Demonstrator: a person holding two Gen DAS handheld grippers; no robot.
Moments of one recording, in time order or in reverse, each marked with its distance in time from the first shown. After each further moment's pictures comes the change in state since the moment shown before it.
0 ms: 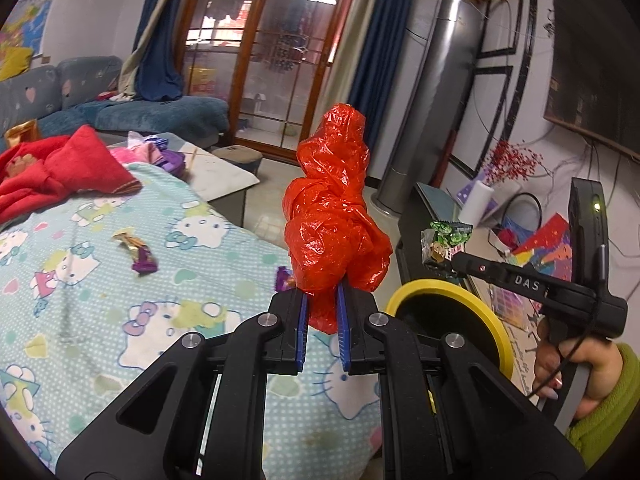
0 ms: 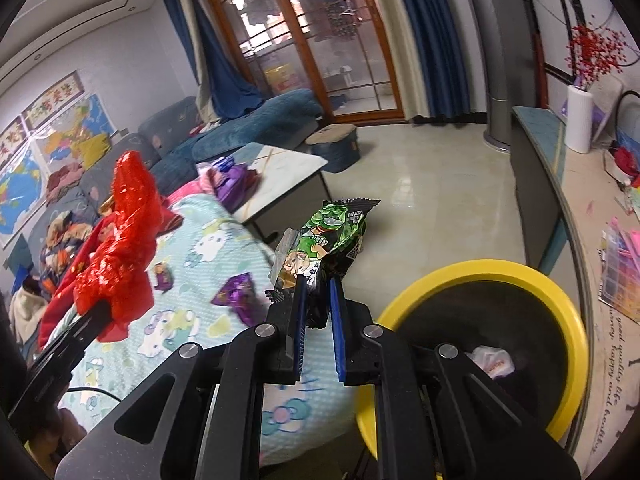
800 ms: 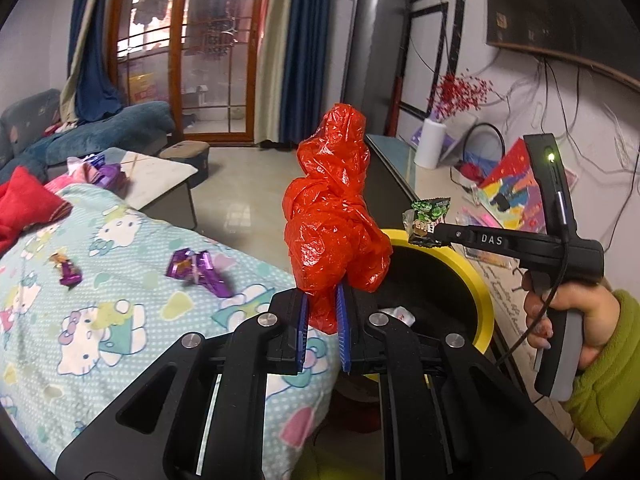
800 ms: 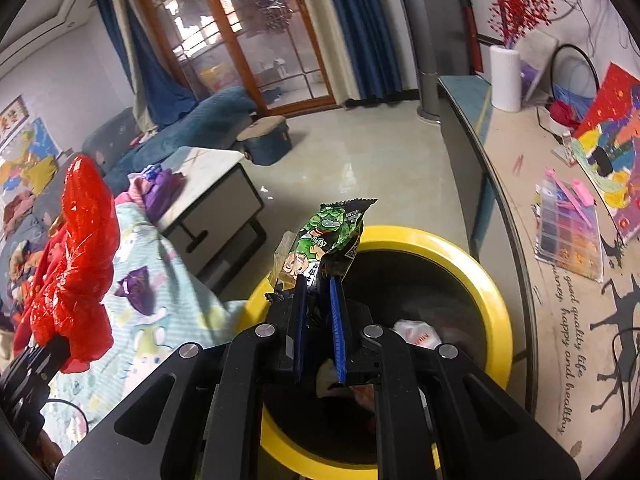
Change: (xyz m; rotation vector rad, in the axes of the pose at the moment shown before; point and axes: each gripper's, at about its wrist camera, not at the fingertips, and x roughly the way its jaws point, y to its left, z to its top) left arm 0.037 -0.083 -0.028 0.222 0.113 -0.098; right arm -0.012 -0.101 -0.027 0.130 0.044 -0.166
